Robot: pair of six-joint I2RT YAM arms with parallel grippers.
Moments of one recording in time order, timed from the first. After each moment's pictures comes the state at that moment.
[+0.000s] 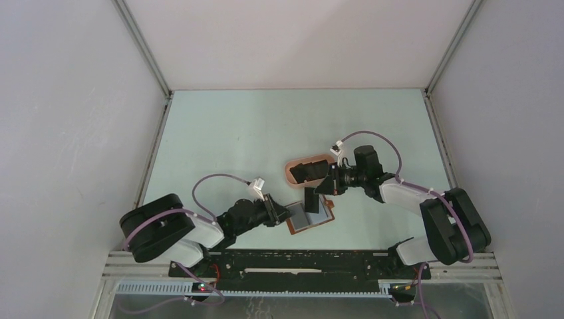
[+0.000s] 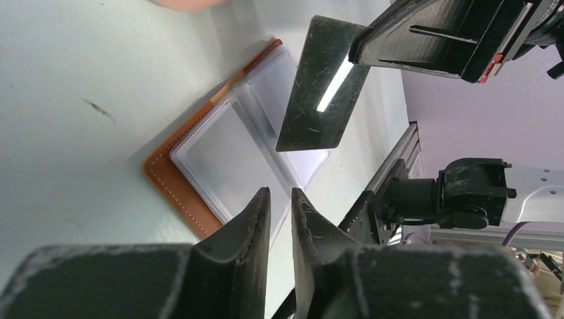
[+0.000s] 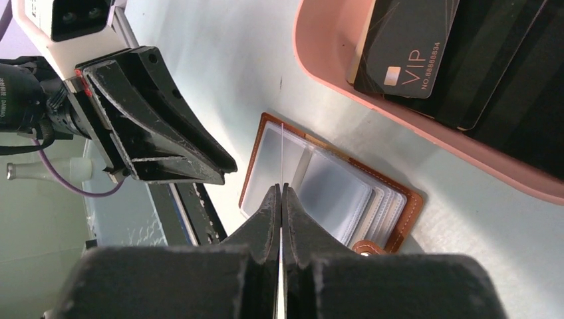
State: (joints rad) left arm -0.94 1.41 0.09 1.01 0.00 -1.04; right arm 0.40 1.41 0.57 0.18 -0.80 0.38
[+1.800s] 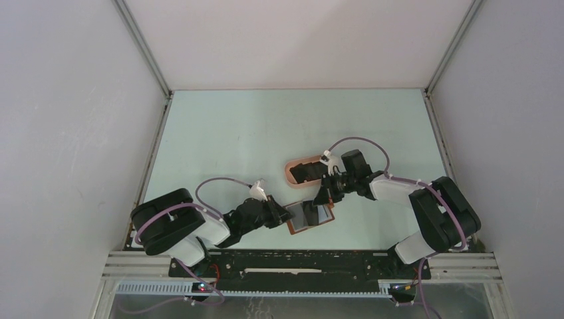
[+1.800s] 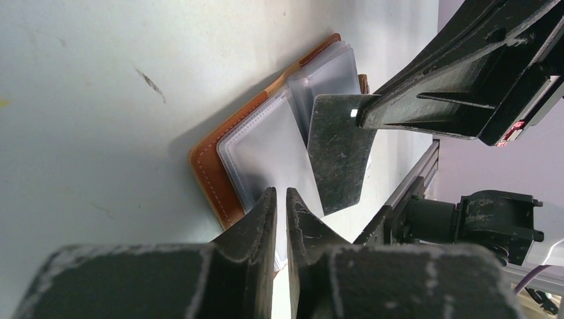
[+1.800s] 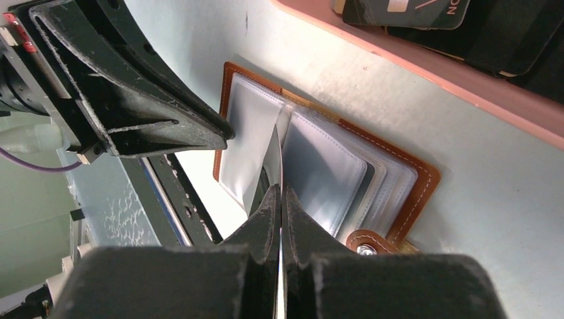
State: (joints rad) left arm -0.96 1.52 0.15 0.91 -0.05 -1.15; right arm 0.48 1.52 0.62 0.01 -0.74 0.29
